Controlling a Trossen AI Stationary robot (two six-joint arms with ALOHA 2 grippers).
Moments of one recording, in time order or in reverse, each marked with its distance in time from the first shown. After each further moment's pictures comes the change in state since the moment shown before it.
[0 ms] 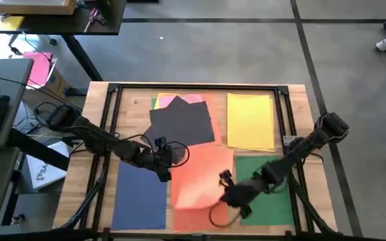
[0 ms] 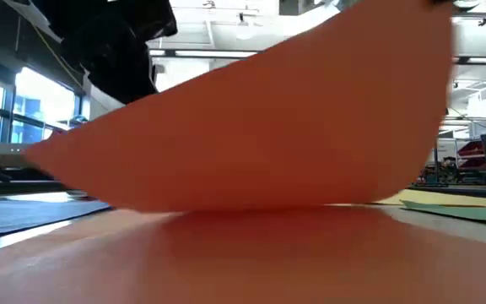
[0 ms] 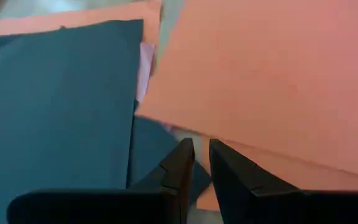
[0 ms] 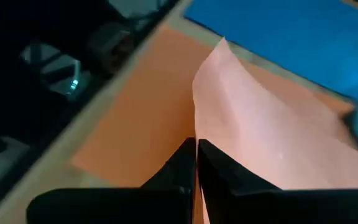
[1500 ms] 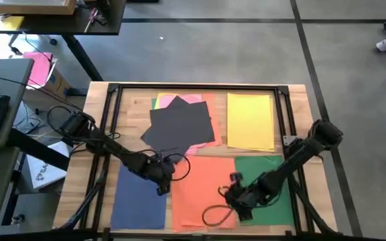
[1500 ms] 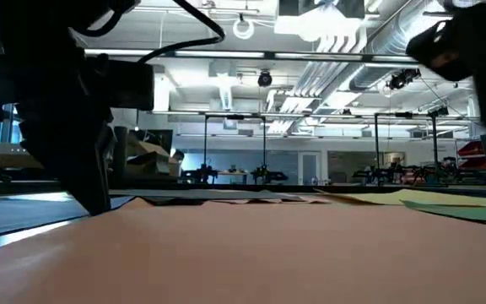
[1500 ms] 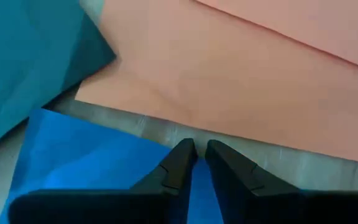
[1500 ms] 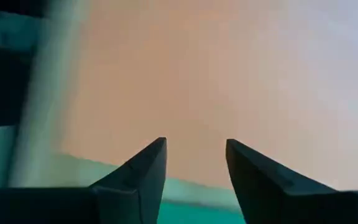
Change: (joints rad) left arm -0.070 0.224 0.005 -0.063 0.275 -0.374; right arm -0.019 0.108 0.066 -0.418 0.095 0.514
